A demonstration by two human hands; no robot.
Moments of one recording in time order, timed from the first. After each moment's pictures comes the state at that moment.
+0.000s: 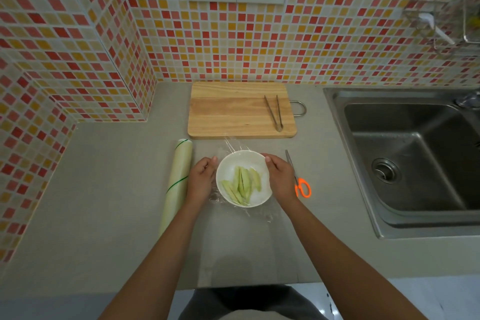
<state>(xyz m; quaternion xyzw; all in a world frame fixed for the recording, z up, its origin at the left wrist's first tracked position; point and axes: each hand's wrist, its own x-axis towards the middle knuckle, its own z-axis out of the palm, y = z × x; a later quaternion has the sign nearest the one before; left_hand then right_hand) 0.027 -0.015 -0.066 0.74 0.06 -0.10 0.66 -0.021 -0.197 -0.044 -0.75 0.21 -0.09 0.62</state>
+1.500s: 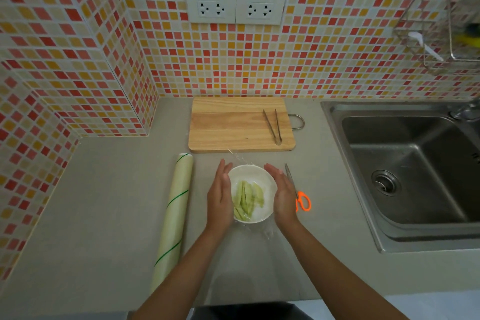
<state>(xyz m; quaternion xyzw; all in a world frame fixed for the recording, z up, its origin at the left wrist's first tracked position) -0.013 -0.053 -0.049 0.72 -0.01 -0.01 0.69 -0.029 -0.191 -0.042 -0.59 0.28 -0.11 0.75</state>
